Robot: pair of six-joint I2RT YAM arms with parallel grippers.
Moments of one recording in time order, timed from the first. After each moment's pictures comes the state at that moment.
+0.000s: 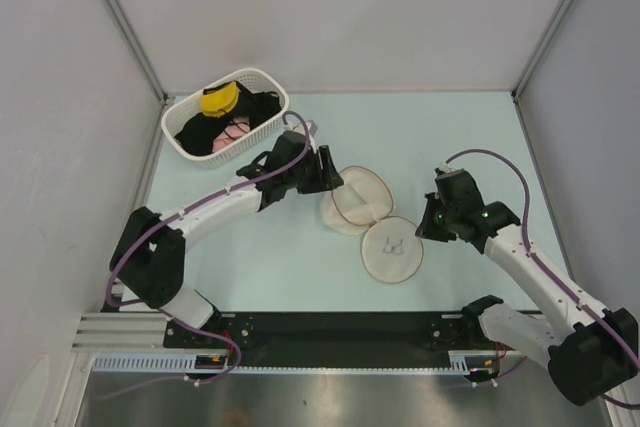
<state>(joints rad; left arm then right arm) -0.64 1.55 1.08 -0.19 0.08 -0.67 0.43 1.01 0.78 -0.73 -0.03 0.54</state>
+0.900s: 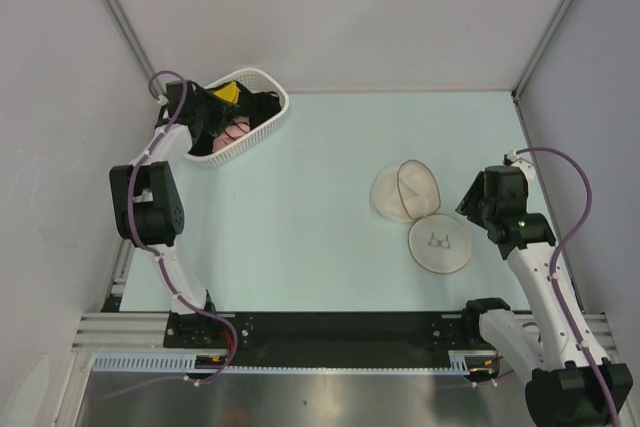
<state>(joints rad) 0.10 1.92 1.47 -0.14 0.24 -0.99 0.09 0.88 0.79 -0.70 0.24 0.55</state>
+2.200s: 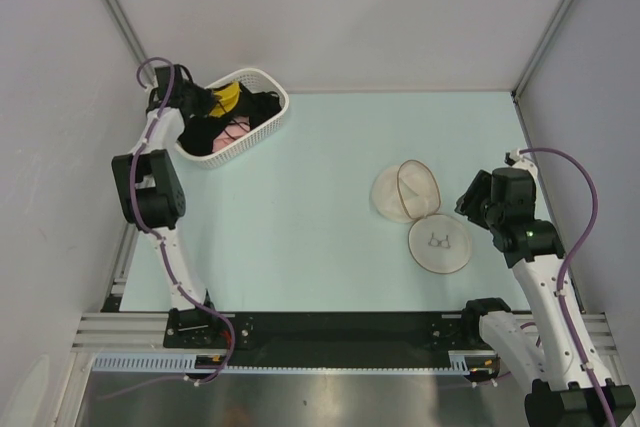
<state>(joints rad) 0.15 2.14 1.79 -0.24 0.20 -1.05 0.09 0.78 0.83 -0.73 0.15 0.52</state>
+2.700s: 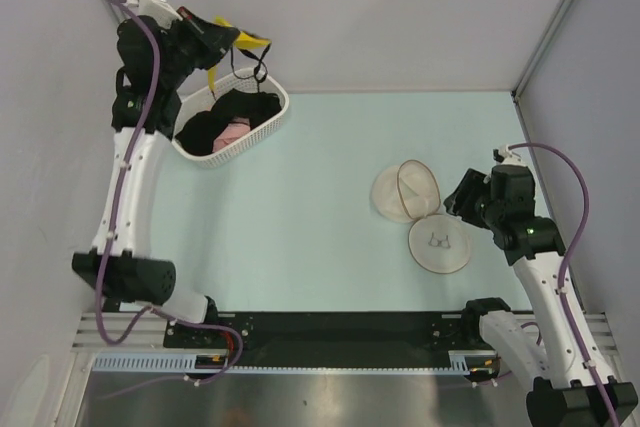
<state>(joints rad) -0.06 1.56 1.85 -0.33 0.28 -0.74 0.11 0.79 0.86 -0.74 -0.01 0.48</state>
